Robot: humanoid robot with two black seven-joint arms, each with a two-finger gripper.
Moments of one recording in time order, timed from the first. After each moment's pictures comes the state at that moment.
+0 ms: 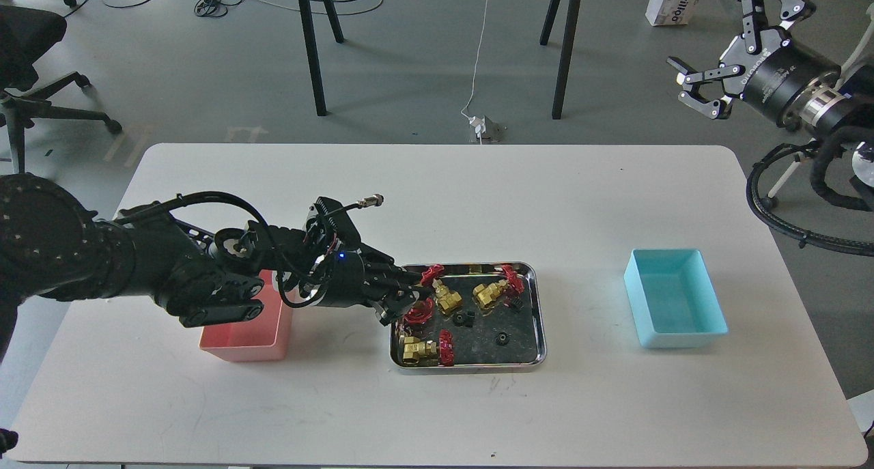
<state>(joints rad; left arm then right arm) -1.29 0.18 0.88 -0.95 1.11 0.33 -0.49 0.90 -0.62 0.70 0.81 0.06 0.46 -0.04</state>
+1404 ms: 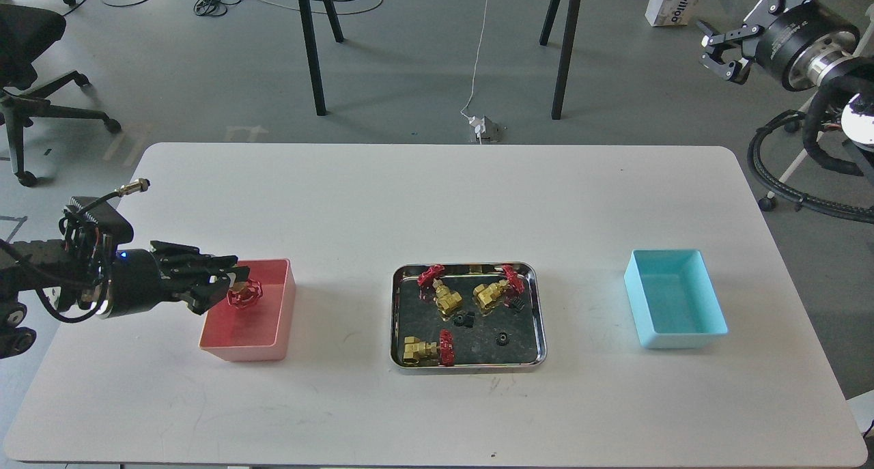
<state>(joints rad) -1.21 0.85 0.73 -1.18 1.34 0.33 -0.49 0.97 -0.60 0.74 0.83 0.06 0.14 -0.05</state>
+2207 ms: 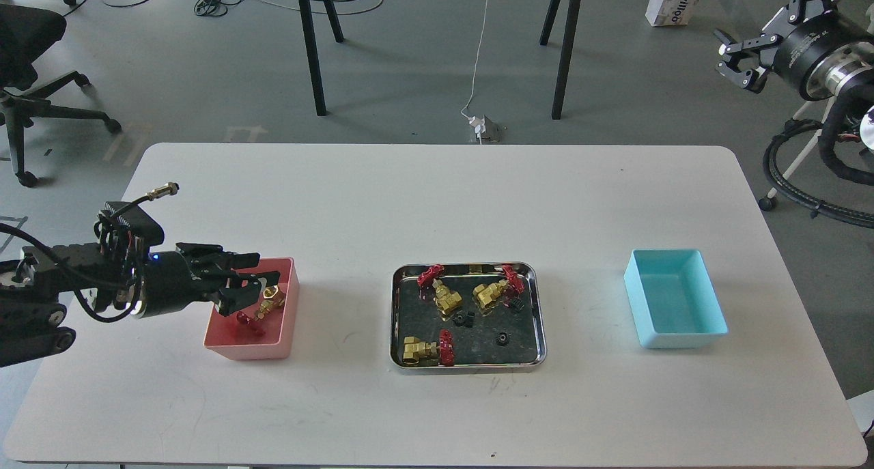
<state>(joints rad) -1.14 0.80 0.57 -1.16 1.32 0.32 -0.49 0.94 -0.63 0.73 0.85 0.09 0.15 -0.05</state>
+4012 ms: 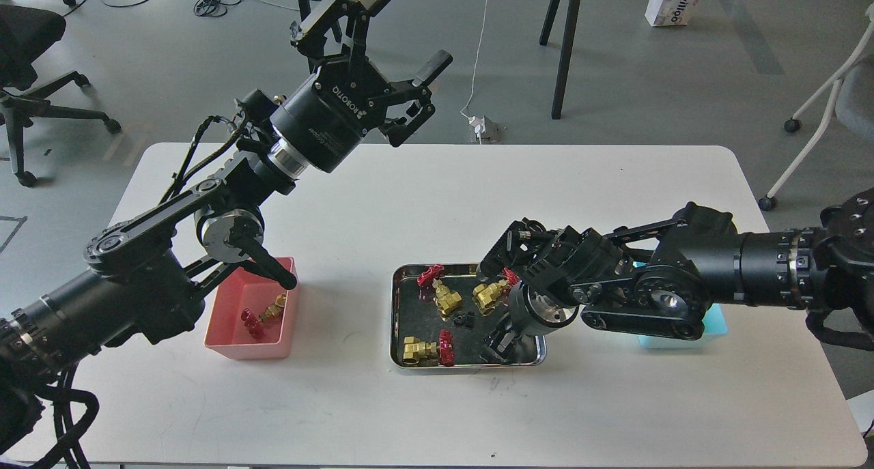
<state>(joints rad) -0.78 0.32 -0.61 -1.20 0.26 -0.49 -0.49 1.25 -0.13 -0.42 1.12 -1.43 0.49 -0.03</state>
